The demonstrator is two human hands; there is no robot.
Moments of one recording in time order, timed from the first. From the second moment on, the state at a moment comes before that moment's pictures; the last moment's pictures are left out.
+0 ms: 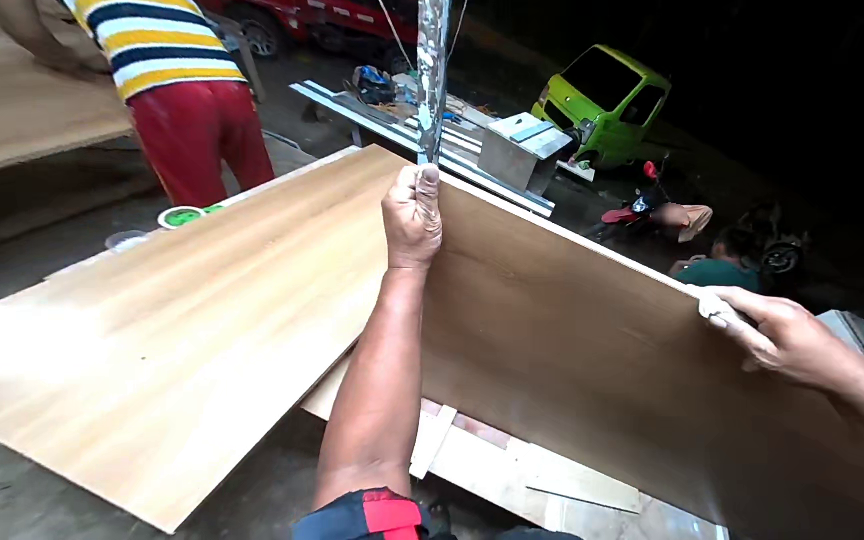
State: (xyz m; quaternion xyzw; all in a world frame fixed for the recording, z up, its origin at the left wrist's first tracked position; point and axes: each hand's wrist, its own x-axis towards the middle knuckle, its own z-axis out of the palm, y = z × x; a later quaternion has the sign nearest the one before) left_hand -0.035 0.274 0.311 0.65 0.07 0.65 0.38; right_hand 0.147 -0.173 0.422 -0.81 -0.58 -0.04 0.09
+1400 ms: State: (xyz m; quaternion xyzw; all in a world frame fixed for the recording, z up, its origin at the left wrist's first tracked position) left_hand -0.043 0.268 0.310 0.64 0.06 0.65 0.40; right_hand 0.082 -0.066 0.416 -0.84 -0.51 -0.19 0.10
